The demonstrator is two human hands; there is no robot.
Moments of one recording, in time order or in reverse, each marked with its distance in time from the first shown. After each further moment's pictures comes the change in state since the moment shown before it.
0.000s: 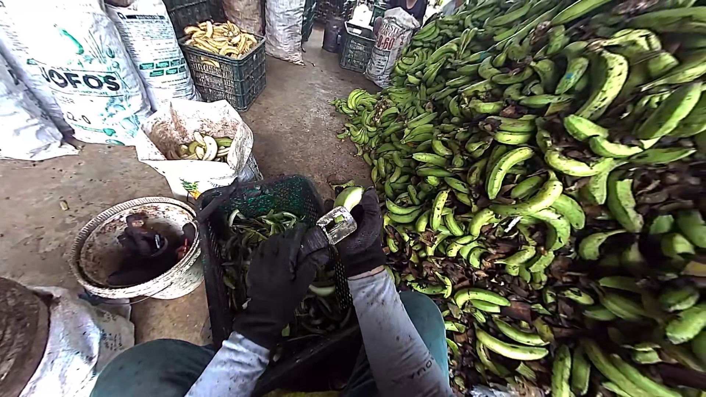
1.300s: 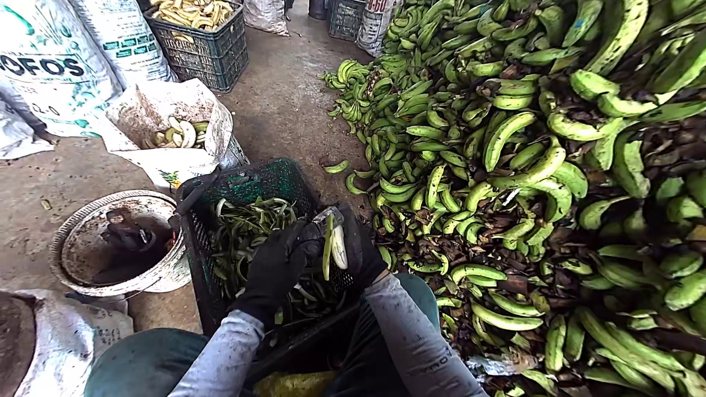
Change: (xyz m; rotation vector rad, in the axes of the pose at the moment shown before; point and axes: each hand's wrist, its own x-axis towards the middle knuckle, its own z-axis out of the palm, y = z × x) left_hand 0.008 -0.007 0.023 -0.137 -0.510 -0.237; right_hand -0.017 -0.017 -0.079 -1.226 -0.329 -0.120
